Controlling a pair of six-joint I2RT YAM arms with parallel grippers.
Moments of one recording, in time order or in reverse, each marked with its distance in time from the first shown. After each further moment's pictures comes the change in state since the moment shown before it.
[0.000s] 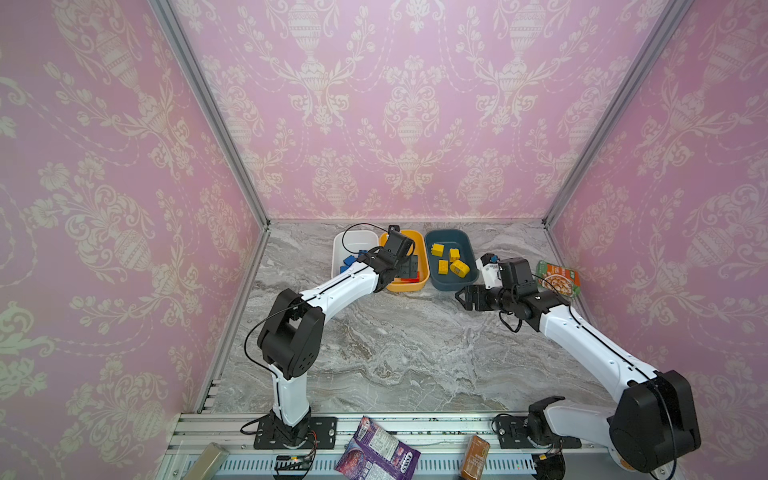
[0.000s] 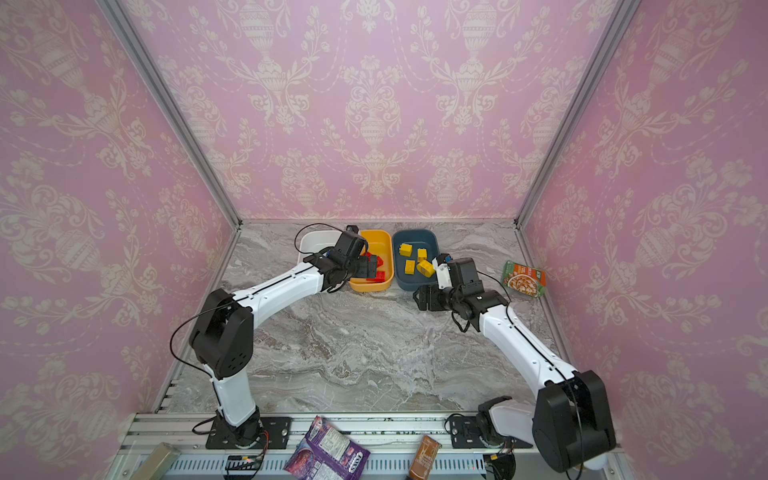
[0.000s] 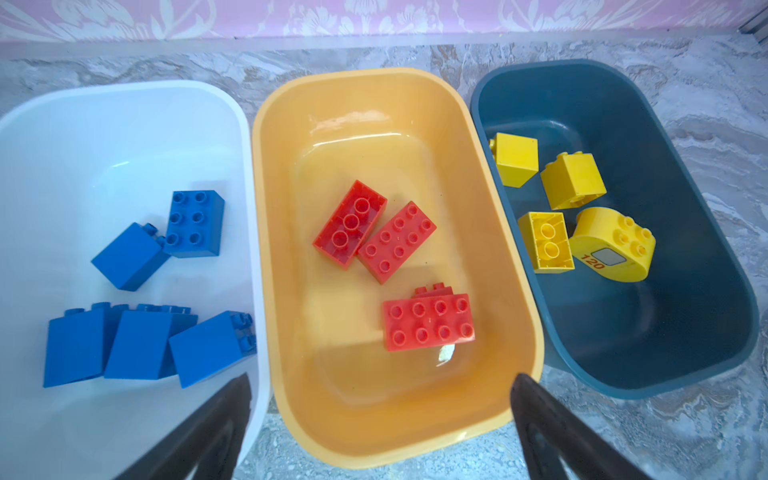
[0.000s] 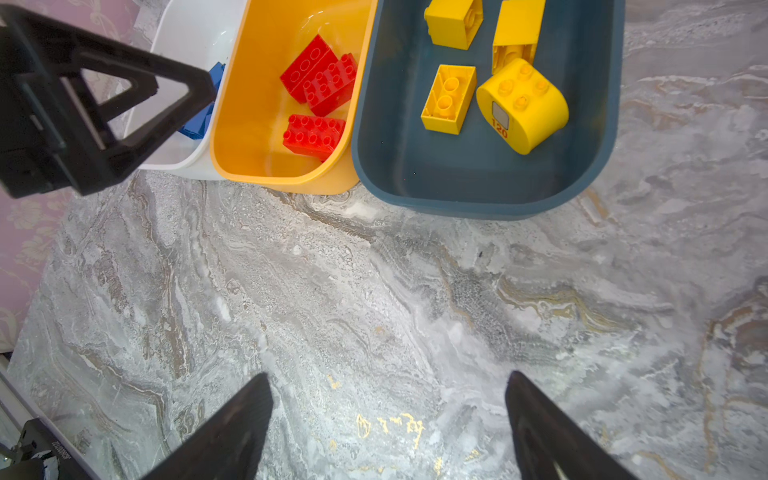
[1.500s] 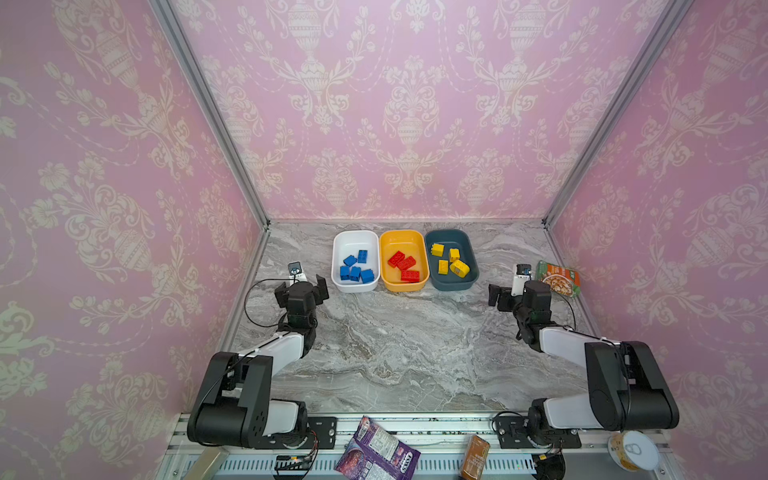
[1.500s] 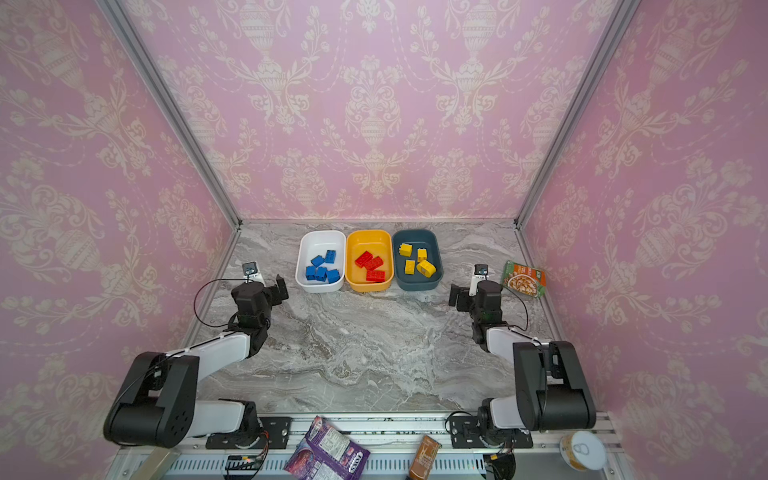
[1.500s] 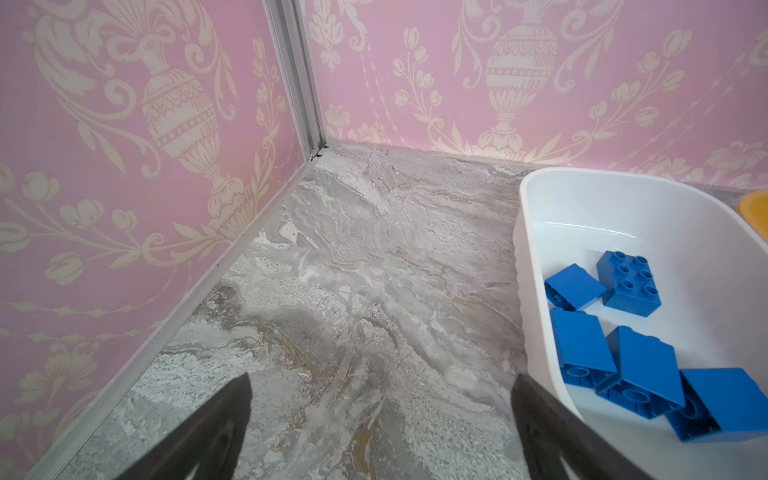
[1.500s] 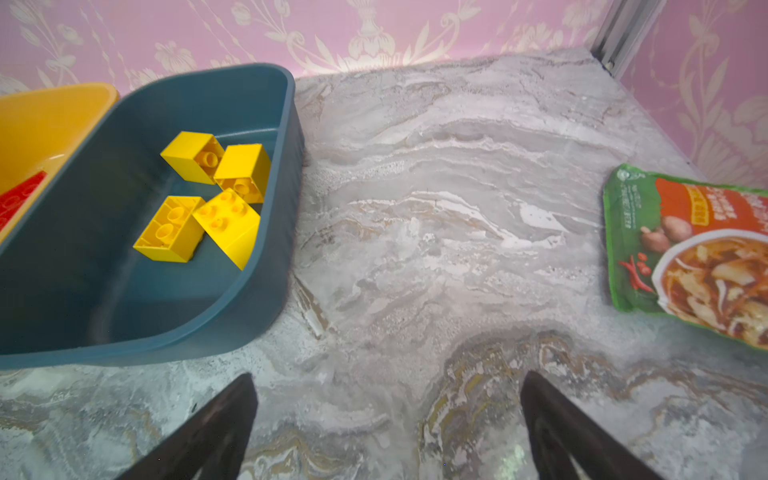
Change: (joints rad) left arm 0.521 -0.478 -0.983 0.985 -0.132 0.317; right arm -0.271 0.169 -0.430 0.967 0.240 -0.174
